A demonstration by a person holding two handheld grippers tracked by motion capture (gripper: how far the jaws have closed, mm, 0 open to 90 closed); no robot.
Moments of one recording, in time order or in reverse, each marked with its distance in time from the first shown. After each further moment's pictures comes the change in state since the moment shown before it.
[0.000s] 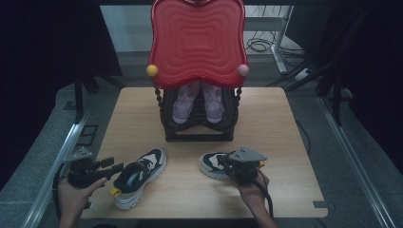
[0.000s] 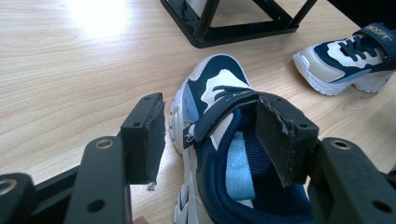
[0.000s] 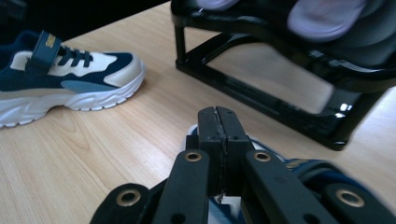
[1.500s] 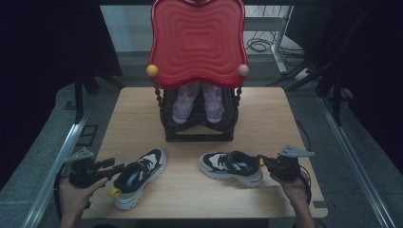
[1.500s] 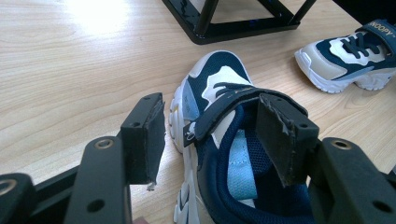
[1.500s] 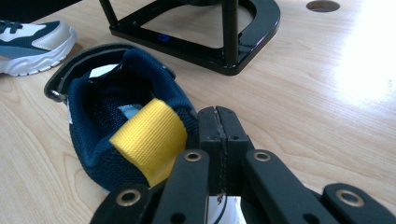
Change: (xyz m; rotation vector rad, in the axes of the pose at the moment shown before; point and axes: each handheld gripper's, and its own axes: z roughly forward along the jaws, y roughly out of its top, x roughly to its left) left arm 0.001 -0.002 0.004 0.011 -0.002 -0.004; right arm -0.118 -0.064 -0.045 0.036 0.005 0.113
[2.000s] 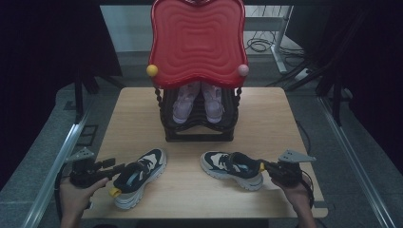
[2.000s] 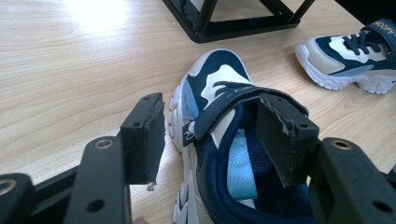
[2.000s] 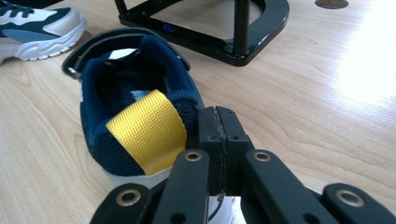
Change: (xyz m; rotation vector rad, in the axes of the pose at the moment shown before) left arm 0.000 0.000 0.001 0.006 -0.001 0.003; right arm 0.007 -0.008 -0.010 0.011 0.011 -0.039
